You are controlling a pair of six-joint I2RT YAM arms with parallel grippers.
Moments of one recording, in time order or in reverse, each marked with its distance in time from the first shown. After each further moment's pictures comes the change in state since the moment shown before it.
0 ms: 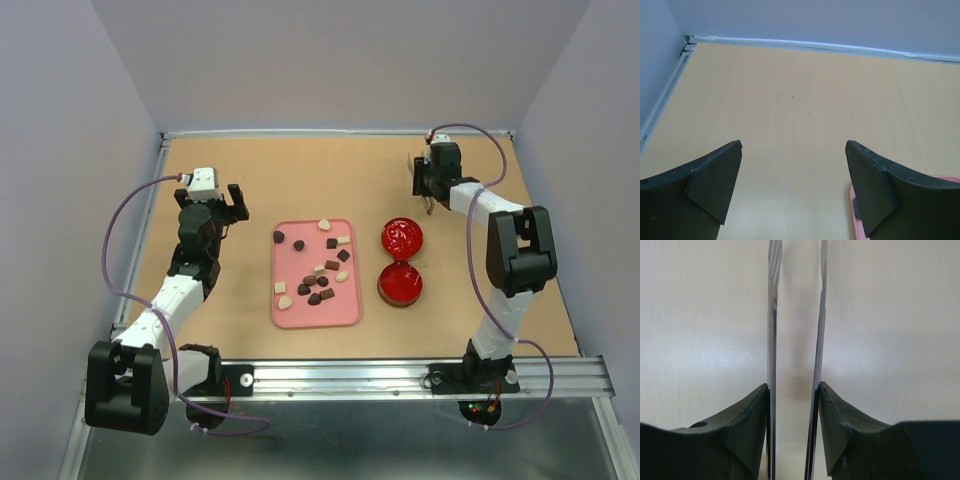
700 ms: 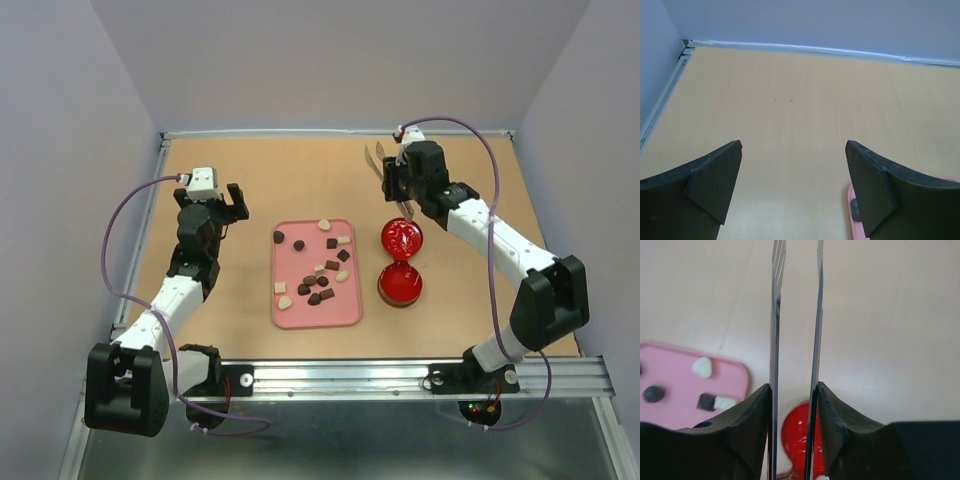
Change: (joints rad) left arm 0.002 -0.010 0.000 0.007 0.009 -0.005; right arm 0.240 -0.388 -0.033 -0.204 0.029 0.027
